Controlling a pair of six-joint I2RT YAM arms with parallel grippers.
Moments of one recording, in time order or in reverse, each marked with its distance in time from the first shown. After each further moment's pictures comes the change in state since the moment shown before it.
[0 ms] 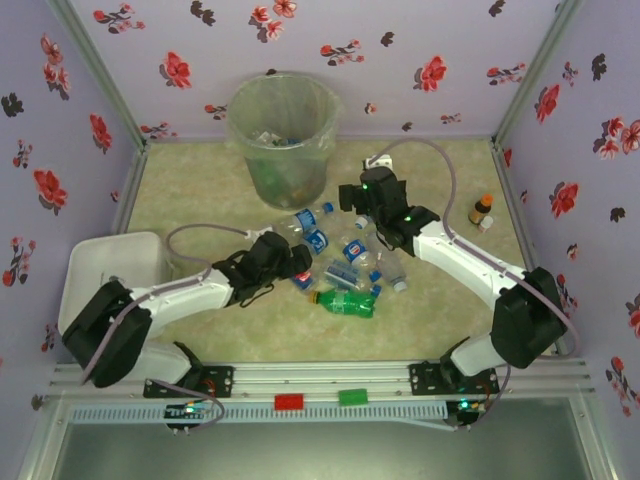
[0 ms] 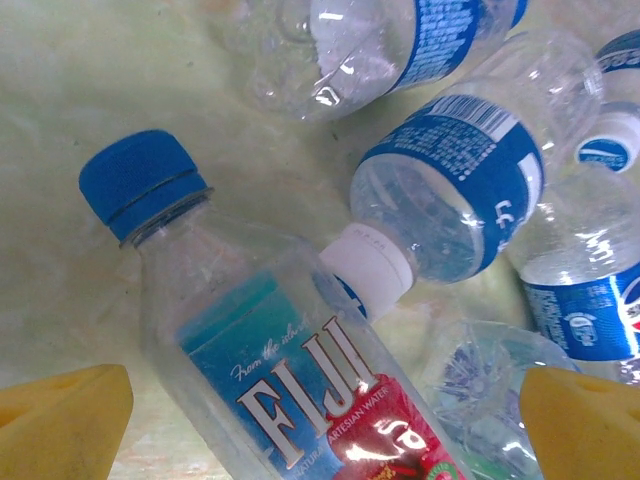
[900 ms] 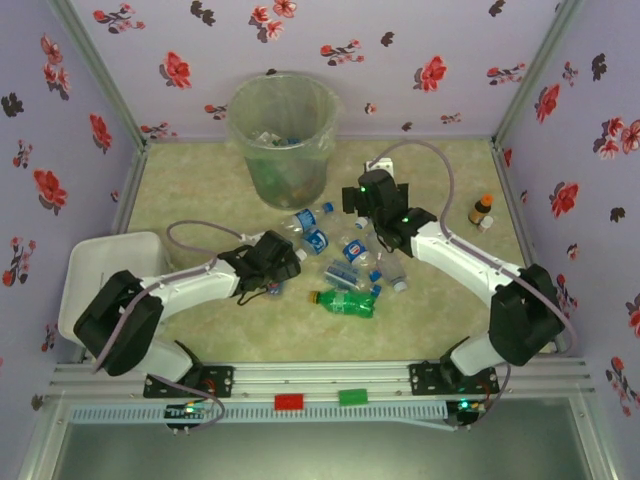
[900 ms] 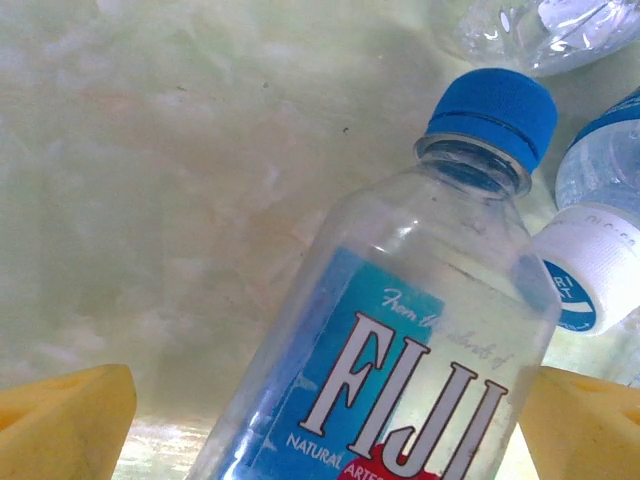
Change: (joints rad) left arm 0.040 0.066 0.064 -0.244 -0.052 -0.028; right arm 0.000 0.018 -0.019 0.002 0.050 0.000
